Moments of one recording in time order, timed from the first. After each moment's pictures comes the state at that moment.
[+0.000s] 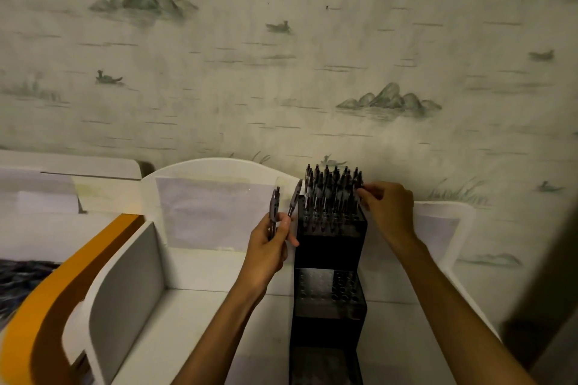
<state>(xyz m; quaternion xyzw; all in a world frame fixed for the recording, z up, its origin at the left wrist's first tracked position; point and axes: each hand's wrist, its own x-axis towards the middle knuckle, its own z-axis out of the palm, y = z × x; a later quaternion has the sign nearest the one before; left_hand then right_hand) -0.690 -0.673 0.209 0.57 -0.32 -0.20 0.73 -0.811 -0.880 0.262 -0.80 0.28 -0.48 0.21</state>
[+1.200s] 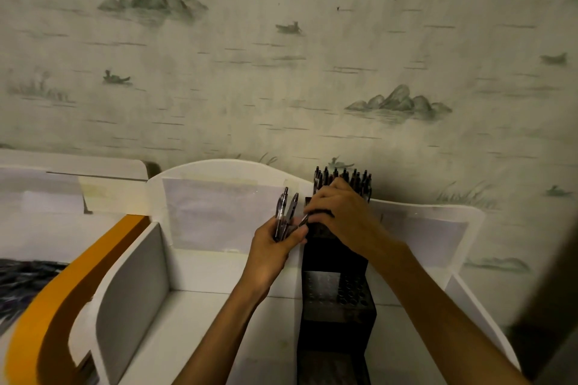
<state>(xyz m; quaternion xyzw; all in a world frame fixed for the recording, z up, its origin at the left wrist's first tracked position) -0.682 -0.668 0.219 0.59 -0.34 -0.18 0.71 -0.771 -0.815 0.271 -0.94 0.03 -0.33 -0.02</state>
